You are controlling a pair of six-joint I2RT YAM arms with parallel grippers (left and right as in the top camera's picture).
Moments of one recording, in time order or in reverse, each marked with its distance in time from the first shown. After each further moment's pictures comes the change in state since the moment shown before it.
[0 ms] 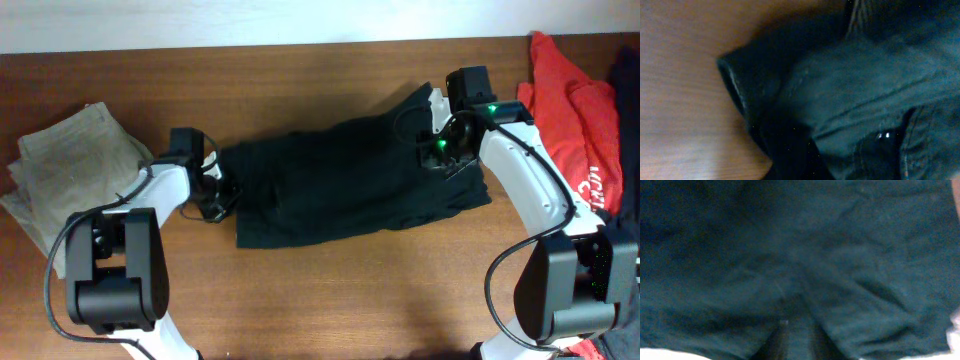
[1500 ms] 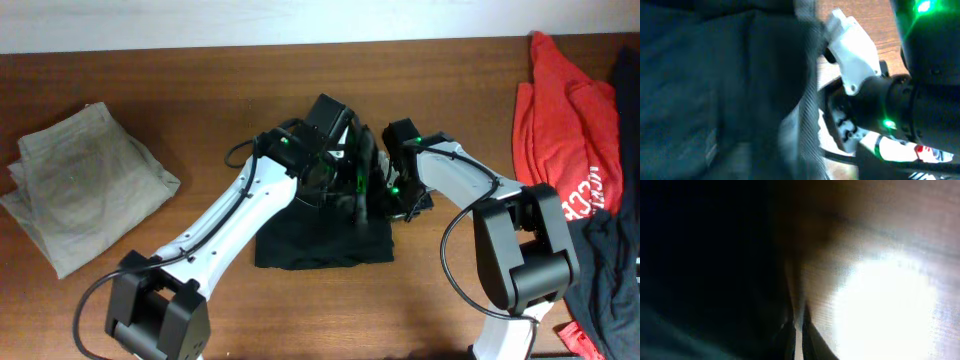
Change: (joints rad) left arm -0.609 -0.116 0.430 -0.261 -0.212 -0.028; right arm 0.192 0.185 -0.161 -0.039 0.035 0.018
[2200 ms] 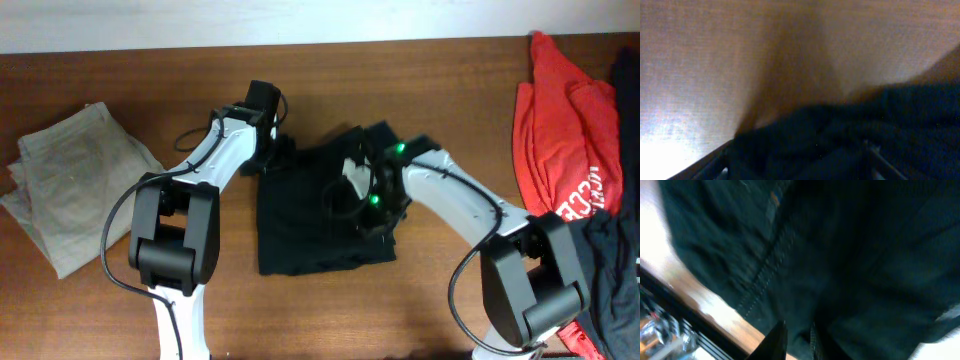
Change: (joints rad) left arm 0.323 0.373 0.068 0.060 -0.191 0.203; right arm 0.153 -0.133 -0.011 -0.040 -0.285 -0.039
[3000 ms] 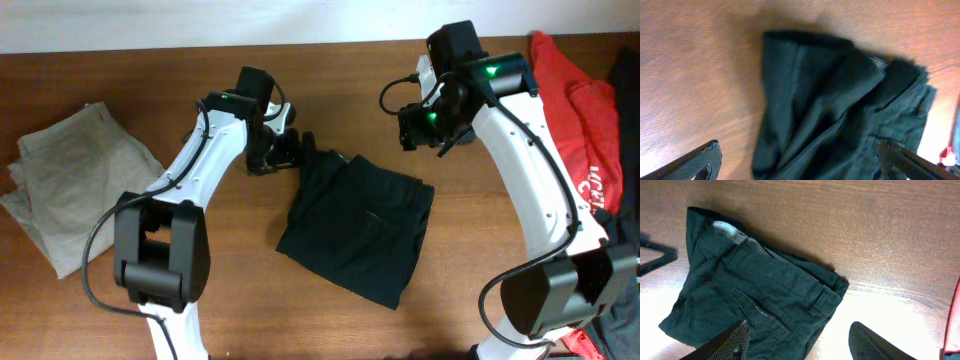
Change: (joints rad) left arm 0.002 -0.110 0.055 -0.152 0.366 0.117; right arm -0.230 -0.006 0.620 -0.352 0.371 0.078
